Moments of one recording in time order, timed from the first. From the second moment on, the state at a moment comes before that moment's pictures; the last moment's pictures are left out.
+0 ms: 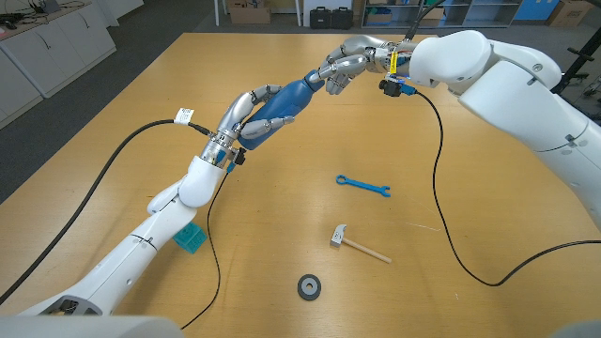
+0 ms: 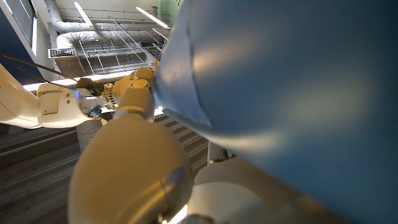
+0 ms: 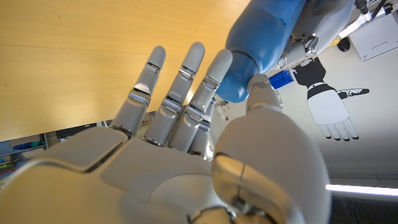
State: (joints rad) left arm 1.03 0.54 0.27 -1.65 0.39 -0.68 0.37; left_hand 0.76 -0.15 0.47 -0.20 0.21 0.59 0.10 0.45 0.20 0.74 -0.01 0.30 0.34 0.81 -0.08 0.23 0.25 0.70 -0.07 0.25 0.19; right arm -0.44 -0.91 -0.51 -2.44 0.14 -0.96 0.33; right_hand 0.82 0.02 0.19 -0.14 0.28 0.77 -0.04 0.45 0.23 1.22 -0.22 0.53 0.42 1.03 -0.17 0.49 0.32 0.76 0.06 0.33 0.20
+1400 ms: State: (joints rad) left arm 1.06 0.58 0.31 -1.73 0.62 -0.58 0.63; left_hand 0.76 -0.15 0.47 -0.20 0.21 0.61 0.09 0.46 0.20 0.75 -0.01 0.30 0.35 0.83 -0.09 0.23 0.25 0.69 -0.07 0.24 0.19; right arm -0.23 -0.91 -0.59 -2.45 0.48 -1.30 0.19; right_hand 0.61 0.09 0.03 0.04 0.18 1.19 -0.05 0.98 0.42 1.43 -0.19 1.18 0.99 1.39 -0.22 0.60 0.50 0.99 -0.12 0.50 0.21
